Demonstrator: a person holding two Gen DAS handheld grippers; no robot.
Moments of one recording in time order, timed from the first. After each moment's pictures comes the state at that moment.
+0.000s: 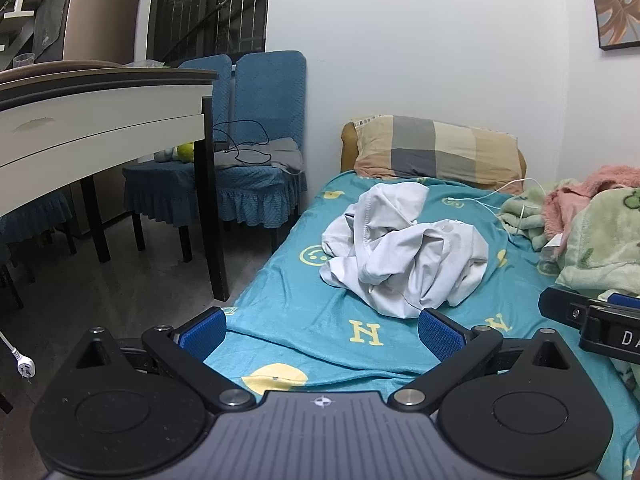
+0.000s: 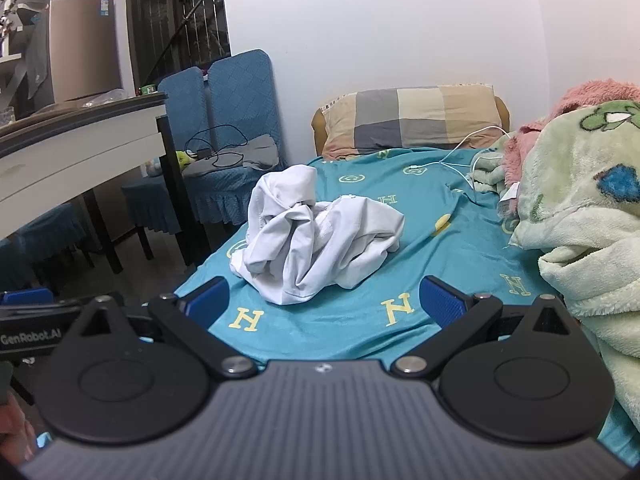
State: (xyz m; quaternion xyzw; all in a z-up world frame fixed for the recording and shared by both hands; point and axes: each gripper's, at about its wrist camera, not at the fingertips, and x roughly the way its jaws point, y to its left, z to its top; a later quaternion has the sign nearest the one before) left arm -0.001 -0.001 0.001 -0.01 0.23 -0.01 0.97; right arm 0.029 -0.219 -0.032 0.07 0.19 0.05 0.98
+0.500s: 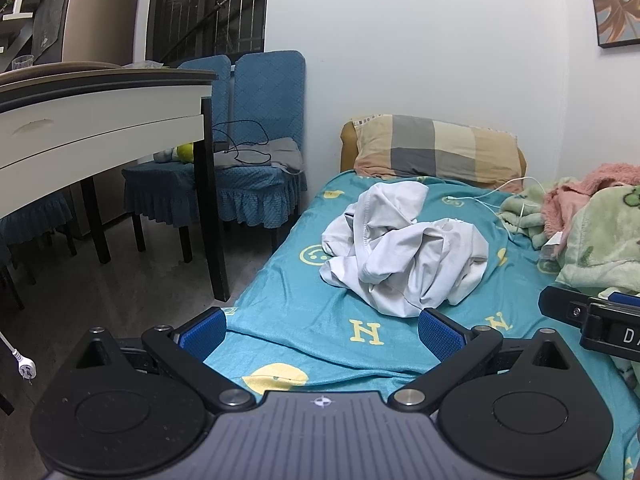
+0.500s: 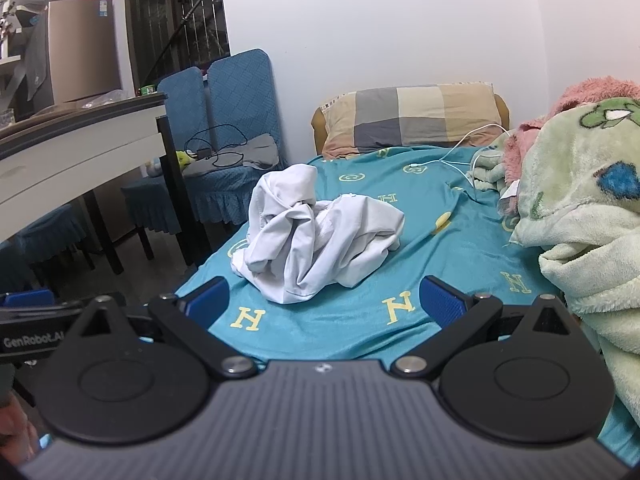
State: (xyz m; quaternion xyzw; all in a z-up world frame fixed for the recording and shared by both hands) left arm -0.002 0.000 0.002 0.00 0.24 0.00 0.97; right arm 0.030 -0.215 -0.032 0.07 0.20 0.05 0.98
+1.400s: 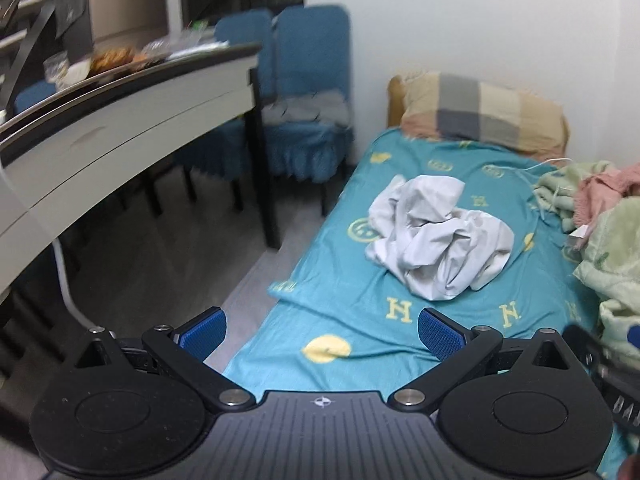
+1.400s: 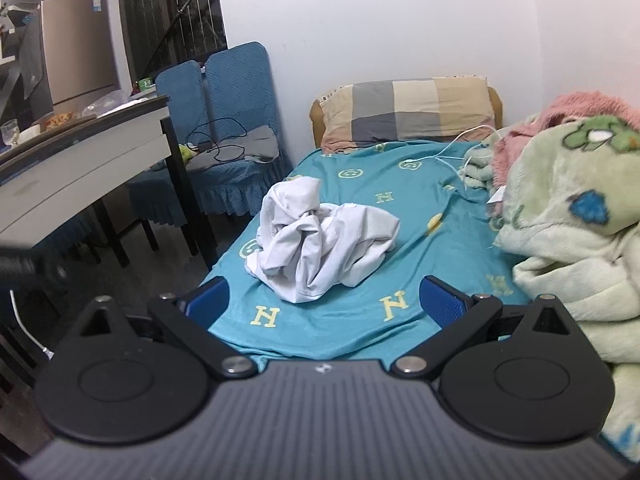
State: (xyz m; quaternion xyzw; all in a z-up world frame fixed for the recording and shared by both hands) left arm -0.019 0.008 0.144 0.00 0.37 0.09 0.93; right arm -0.003 -0.219 0.043 0.08 0.24 0.04 0.97
